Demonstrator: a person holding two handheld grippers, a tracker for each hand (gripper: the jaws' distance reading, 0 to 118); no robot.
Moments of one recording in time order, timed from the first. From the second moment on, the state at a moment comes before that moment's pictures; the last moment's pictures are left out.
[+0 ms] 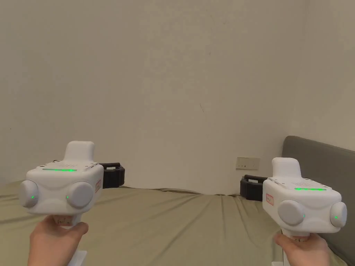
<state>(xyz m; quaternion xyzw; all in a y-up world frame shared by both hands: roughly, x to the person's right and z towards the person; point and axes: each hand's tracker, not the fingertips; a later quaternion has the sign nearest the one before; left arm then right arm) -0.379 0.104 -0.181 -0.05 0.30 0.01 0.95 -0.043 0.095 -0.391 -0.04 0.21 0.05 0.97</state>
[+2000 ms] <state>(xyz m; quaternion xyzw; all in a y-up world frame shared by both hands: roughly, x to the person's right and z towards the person) -0.374 0.093 -0.198 -0.06 0.29 0.01 0.95 -0.039 0.084 -0.402 -0.05 0.21 0.05 0.98</state>
